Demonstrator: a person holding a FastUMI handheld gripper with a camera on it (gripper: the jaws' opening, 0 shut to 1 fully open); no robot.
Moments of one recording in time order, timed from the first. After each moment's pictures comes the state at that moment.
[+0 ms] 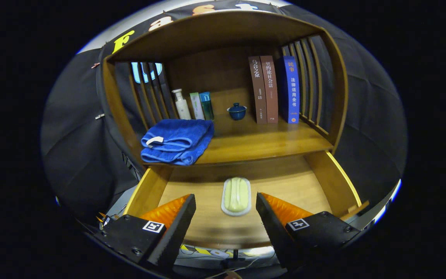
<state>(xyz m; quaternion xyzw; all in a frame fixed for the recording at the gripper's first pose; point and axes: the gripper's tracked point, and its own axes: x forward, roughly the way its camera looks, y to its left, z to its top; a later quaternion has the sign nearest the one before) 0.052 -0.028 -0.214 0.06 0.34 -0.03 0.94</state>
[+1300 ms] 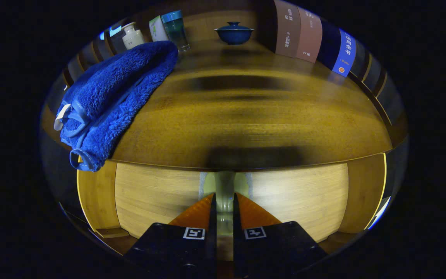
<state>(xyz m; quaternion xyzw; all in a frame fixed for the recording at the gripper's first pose) 0.114 -0.055 -0.362 0.03 0.59 -0.05 0.81</state>
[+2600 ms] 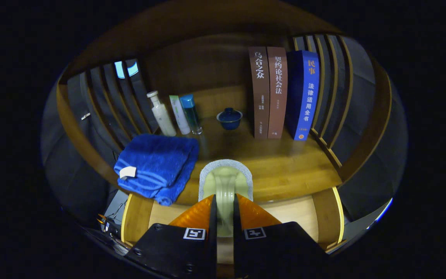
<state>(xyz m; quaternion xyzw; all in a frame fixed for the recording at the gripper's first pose) 0.171 -0.065 -0.202 0.05 0.40 -0.04 0.91</state>
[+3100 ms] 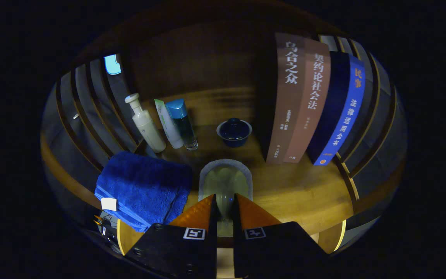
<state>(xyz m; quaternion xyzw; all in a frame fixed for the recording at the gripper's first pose) 0.263 -0.066 -0.235 0.03 0.43 -0.04 0.90</state>
